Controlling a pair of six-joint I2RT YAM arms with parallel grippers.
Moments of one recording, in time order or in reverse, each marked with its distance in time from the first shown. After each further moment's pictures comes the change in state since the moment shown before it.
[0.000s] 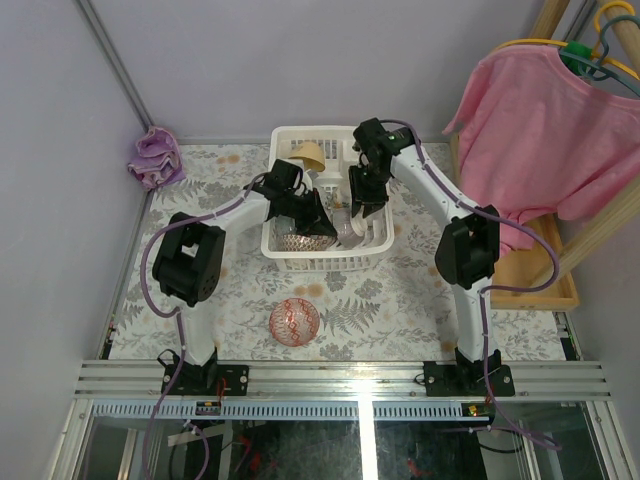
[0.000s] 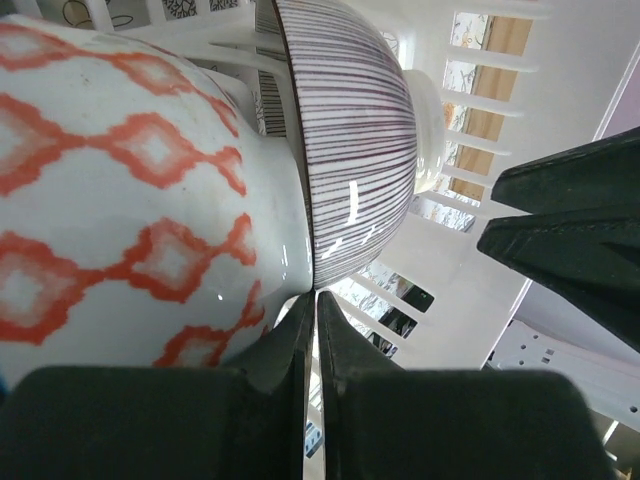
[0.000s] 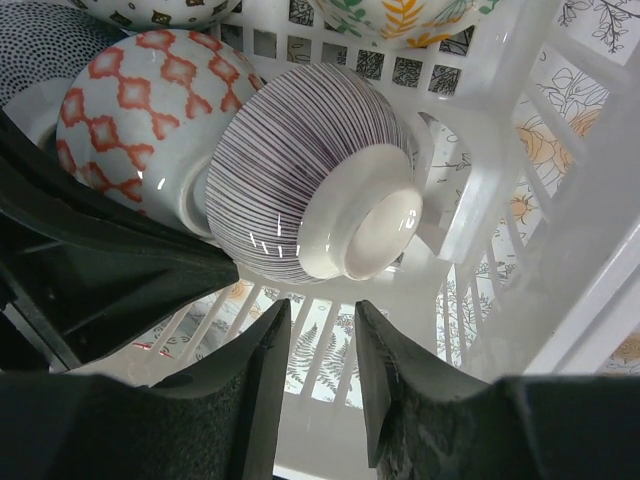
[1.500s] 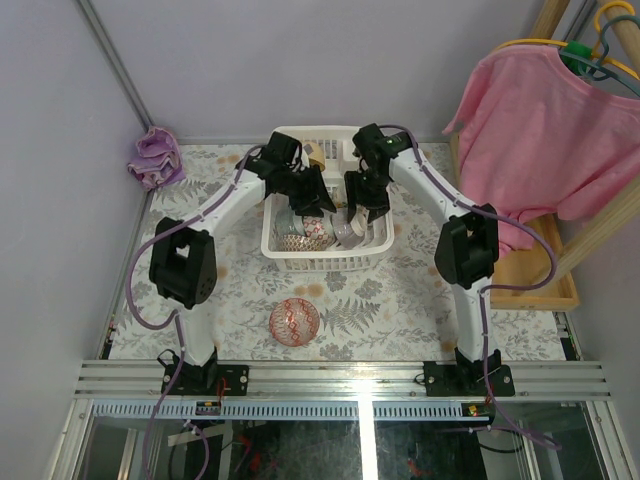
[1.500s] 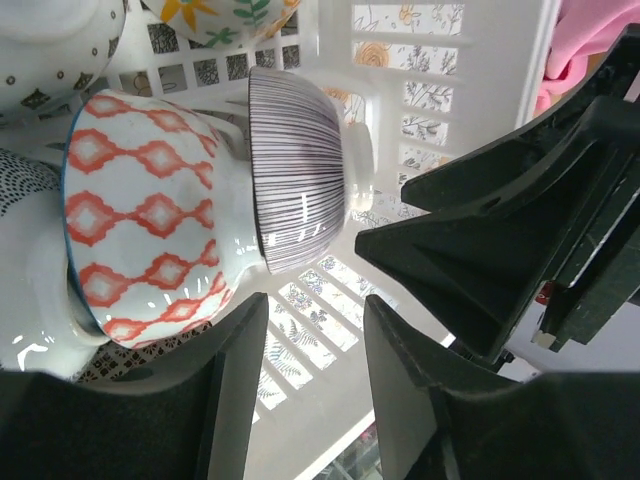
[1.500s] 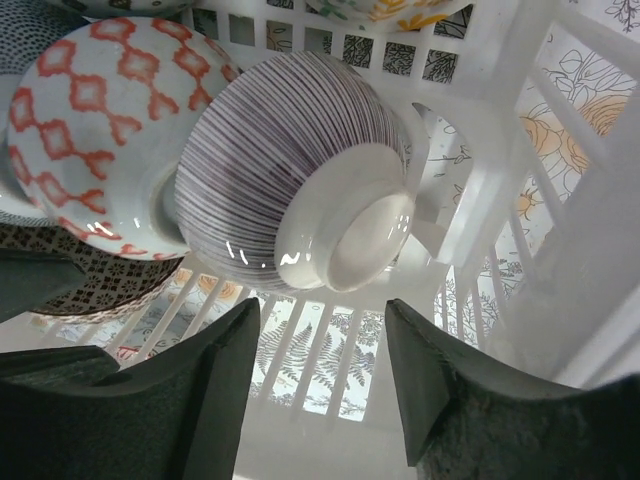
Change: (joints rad) left arm 0.004 -0.030 0.256 -0.292 -0.145 0.050; right arm 0.000 0.014 -0.053 0.021 -0.001 0.008
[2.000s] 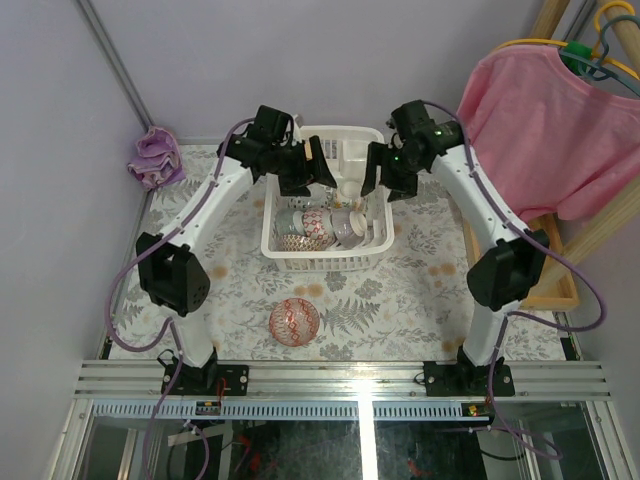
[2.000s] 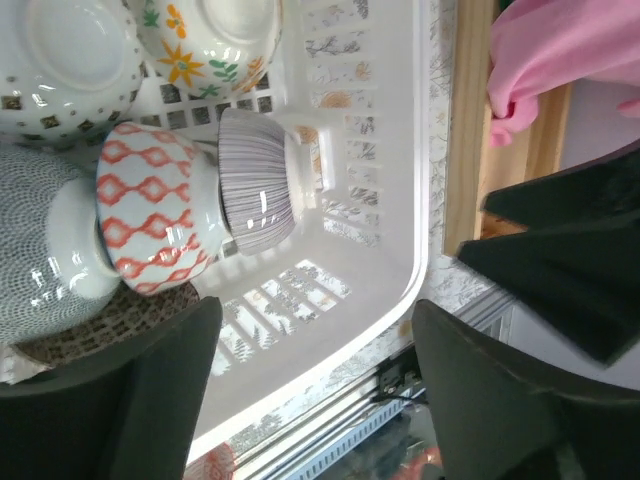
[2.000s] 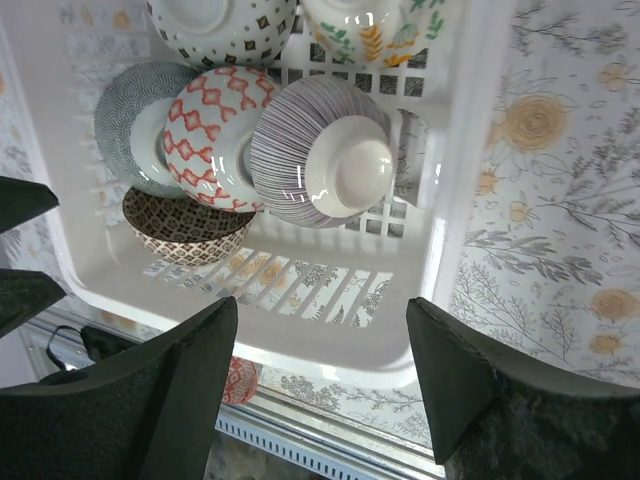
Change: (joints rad) left arm 0.004 -0.063 0.235 -0.197 -0.107 0.040; right arm -0.074 -0.257 -0.068 0.048 -0.035 0.053
